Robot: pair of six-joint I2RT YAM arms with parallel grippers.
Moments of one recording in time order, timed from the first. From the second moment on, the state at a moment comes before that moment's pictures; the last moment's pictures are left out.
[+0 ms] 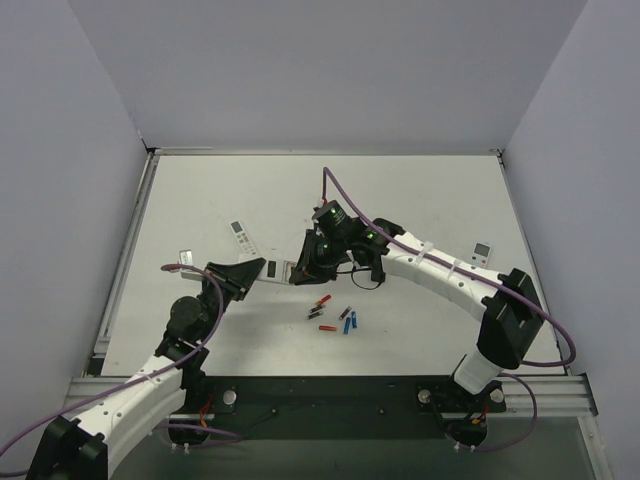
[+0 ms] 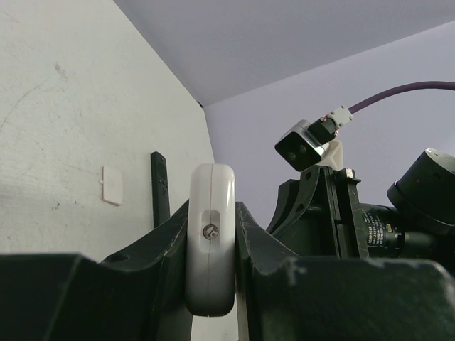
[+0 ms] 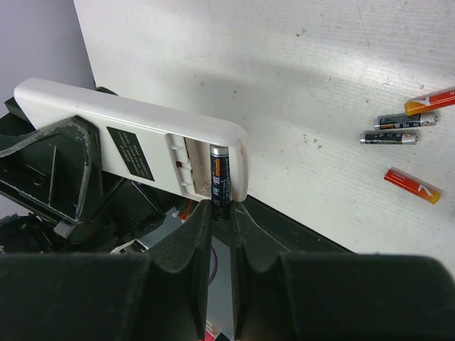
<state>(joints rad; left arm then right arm) -0.48 0.64 0.06 0.70 -0.06 -1.25 0.87 1.62 1.33 -0.59 -0.23 1.00</state>
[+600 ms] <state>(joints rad) -0.48 0.63 0.07 0.63 -0.06 -1.27 0.87 1.63 1.34 -0.59 -0.24 0.98</state>
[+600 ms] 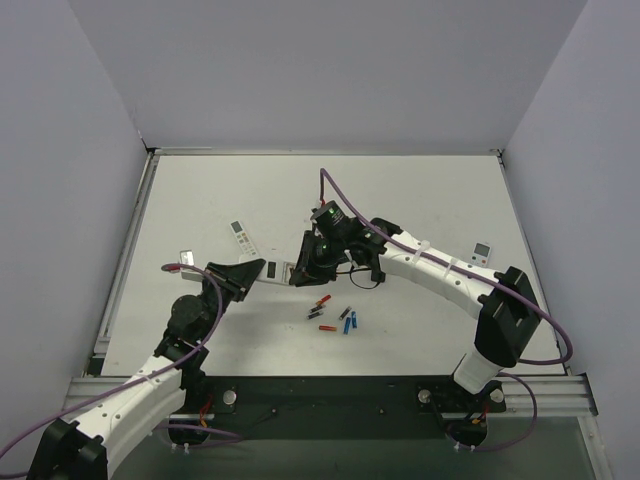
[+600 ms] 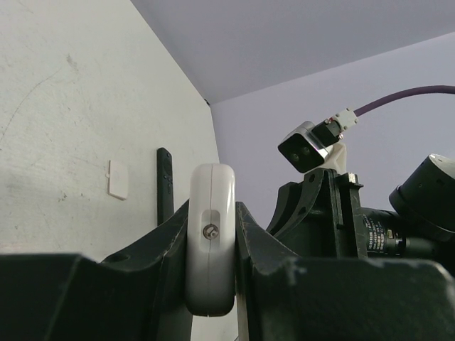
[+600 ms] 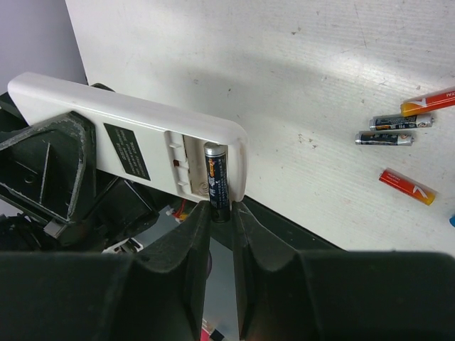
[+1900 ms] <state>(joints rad) -0.49 0.61 0.13 0.53 -0.02 -1.36 0.90 1.43 1.39 -0.63 -0.17 0.57</state>
